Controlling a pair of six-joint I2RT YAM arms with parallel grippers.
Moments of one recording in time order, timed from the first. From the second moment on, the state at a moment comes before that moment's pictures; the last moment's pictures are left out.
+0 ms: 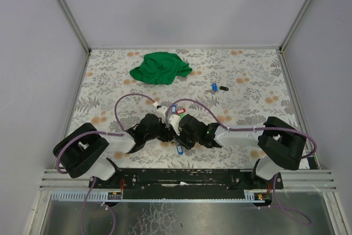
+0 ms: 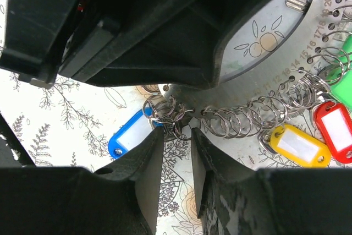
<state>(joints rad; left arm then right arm) -0.74 1.45 0.33 0.56 0.18 -0.50 1.07 1.59 0.76 -0.05 -0.04 0.01</state>
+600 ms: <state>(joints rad) -0.74 1.46 0.33 0.57 0.20 -0.51 1.07 1.61 0.76 -0.02 0.02 -0.05</state>
